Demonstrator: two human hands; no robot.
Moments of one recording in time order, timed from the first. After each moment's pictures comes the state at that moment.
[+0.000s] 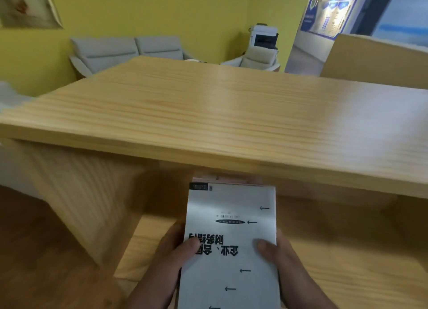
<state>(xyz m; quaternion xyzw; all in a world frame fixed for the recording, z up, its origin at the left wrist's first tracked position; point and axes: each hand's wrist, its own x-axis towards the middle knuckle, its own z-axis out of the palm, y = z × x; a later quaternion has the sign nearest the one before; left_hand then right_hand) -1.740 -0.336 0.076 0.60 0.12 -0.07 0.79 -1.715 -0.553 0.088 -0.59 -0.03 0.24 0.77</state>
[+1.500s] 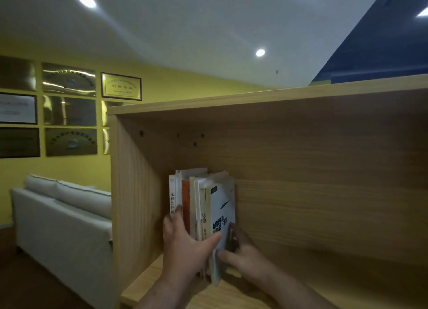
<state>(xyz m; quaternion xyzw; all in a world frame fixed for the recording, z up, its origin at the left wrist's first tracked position) -1.690 -0.338 -0.005 0.80 0.14 0.37 0.45 -1.613 -0.490 -0.017 -0.81 -0.28 0.13 0.50</state>
